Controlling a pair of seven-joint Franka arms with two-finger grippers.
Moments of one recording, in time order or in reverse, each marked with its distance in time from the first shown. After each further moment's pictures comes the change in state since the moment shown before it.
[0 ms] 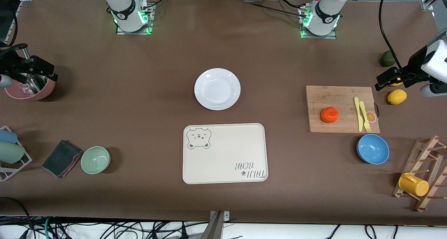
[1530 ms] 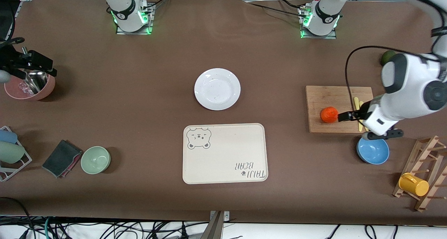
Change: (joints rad) left arm -0.016 0.326 -0.023 -0.194 0.005 0.389 -0.001; right arm -0.003 0.004 0.001 0.040 0.006 -0.062 -0.001
